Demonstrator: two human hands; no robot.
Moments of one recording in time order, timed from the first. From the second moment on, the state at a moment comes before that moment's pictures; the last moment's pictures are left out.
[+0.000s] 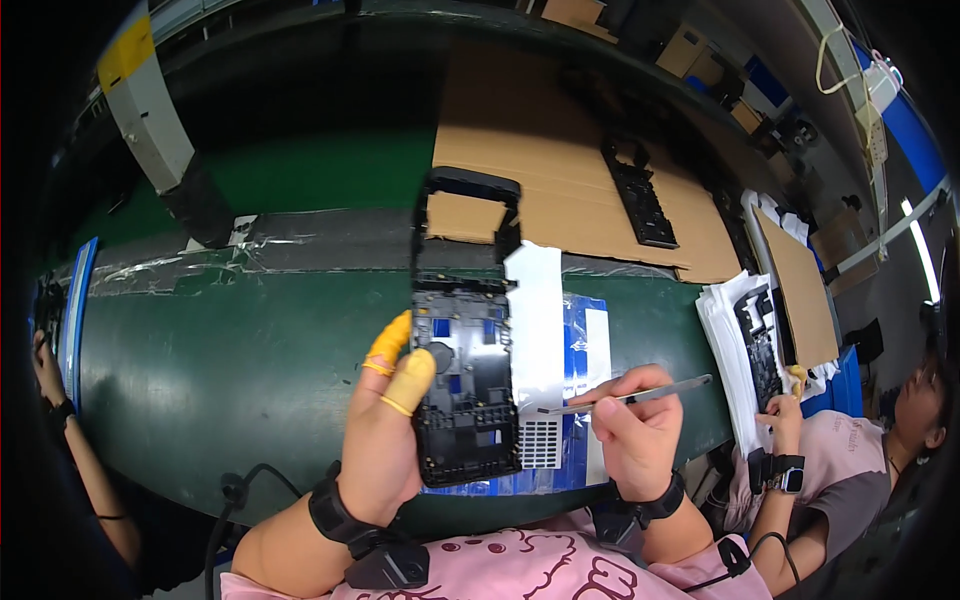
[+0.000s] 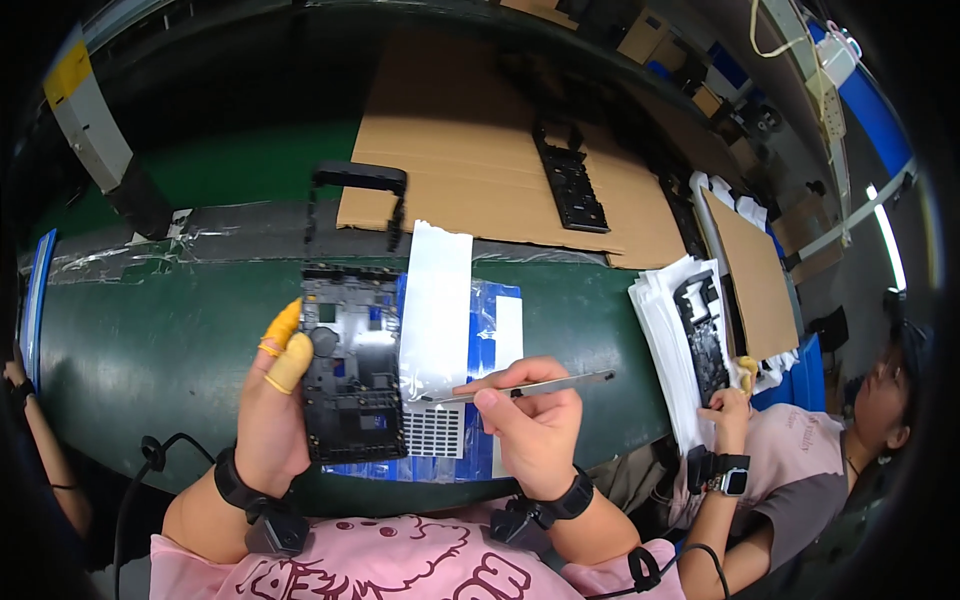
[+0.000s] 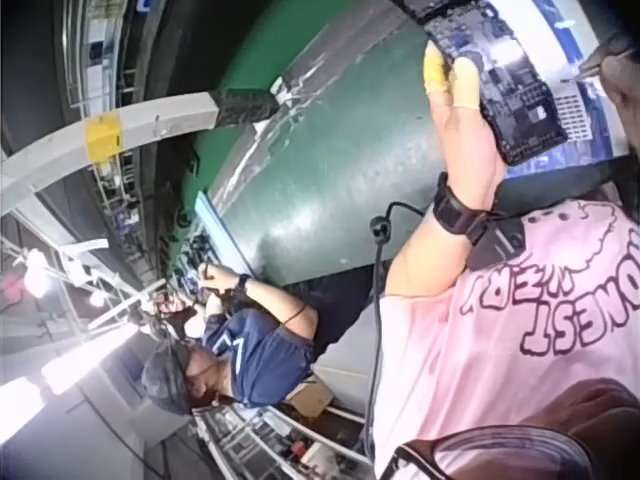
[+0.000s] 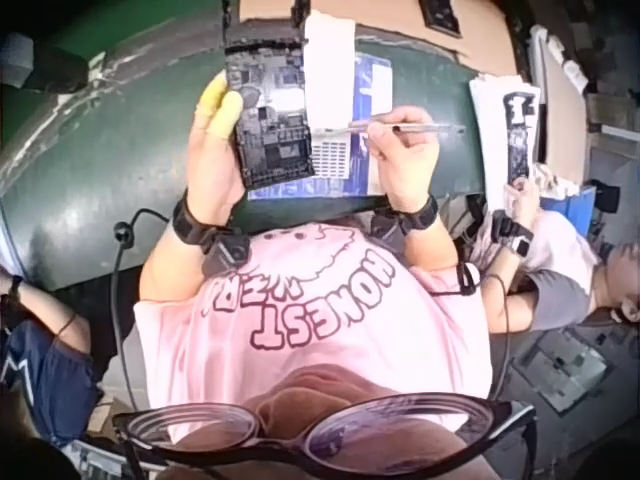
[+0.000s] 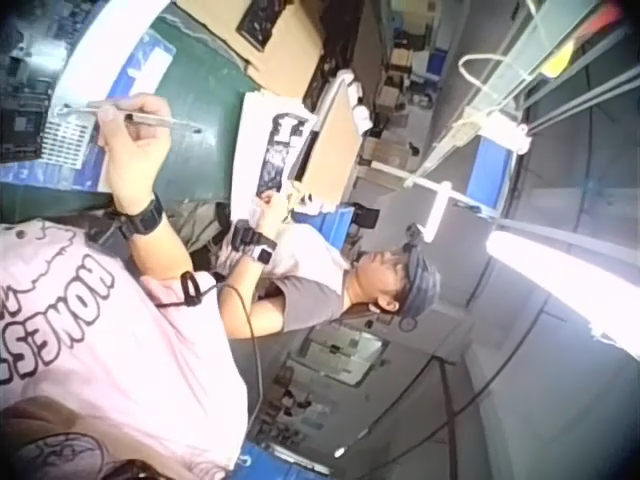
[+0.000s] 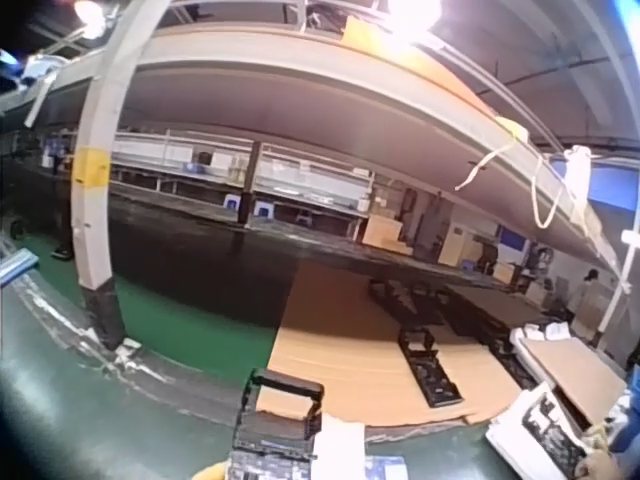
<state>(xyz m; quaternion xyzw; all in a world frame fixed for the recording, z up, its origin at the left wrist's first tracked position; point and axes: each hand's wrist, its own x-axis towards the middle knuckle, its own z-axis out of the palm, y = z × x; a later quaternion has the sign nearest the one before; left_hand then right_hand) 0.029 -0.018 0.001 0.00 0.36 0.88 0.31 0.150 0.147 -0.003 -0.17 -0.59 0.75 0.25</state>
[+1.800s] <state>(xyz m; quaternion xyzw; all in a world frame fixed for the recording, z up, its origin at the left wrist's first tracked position) 0.038 -0.026 0.000 0.02 0.29 0.89 0.35 0.106 0.107 0.010 -0.10 -0.59 0.78 0.18</state>
